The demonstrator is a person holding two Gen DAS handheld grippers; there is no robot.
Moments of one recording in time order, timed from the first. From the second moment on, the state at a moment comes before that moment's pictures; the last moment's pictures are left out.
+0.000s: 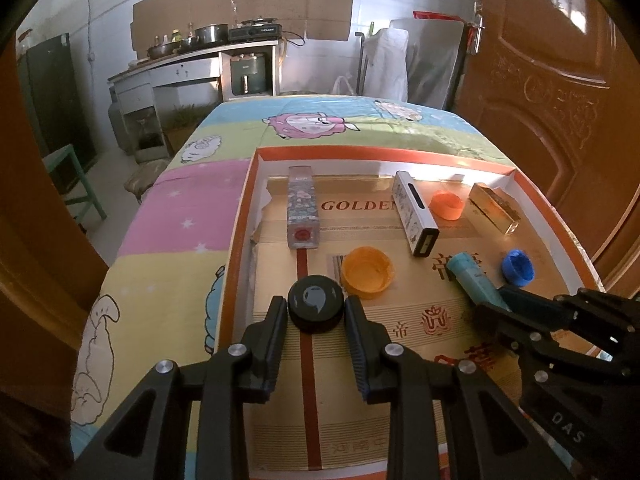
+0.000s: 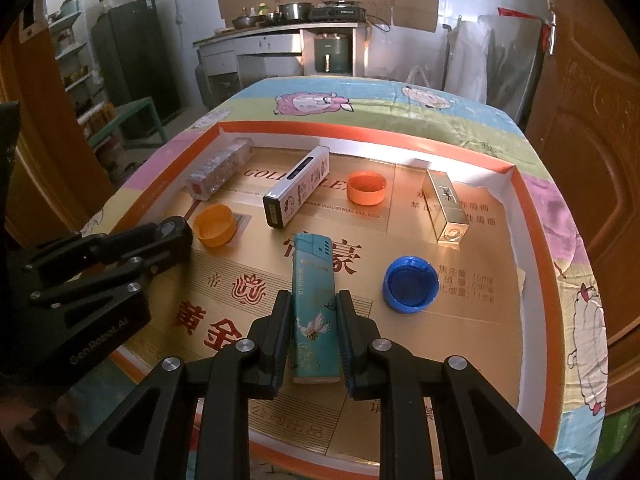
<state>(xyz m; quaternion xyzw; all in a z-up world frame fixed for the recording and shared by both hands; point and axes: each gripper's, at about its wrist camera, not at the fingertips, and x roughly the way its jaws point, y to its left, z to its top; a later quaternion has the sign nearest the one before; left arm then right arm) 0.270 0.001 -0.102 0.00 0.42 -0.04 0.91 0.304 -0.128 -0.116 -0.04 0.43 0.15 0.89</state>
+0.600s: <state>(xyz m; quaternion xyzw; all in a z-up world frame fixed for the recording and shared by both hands) 0.266 0.004 -0.096 -0.02 0.41 -0.05 0.91 0.302 -0.132 -0.110 -0.03 0.43 0.15 0.89</state>
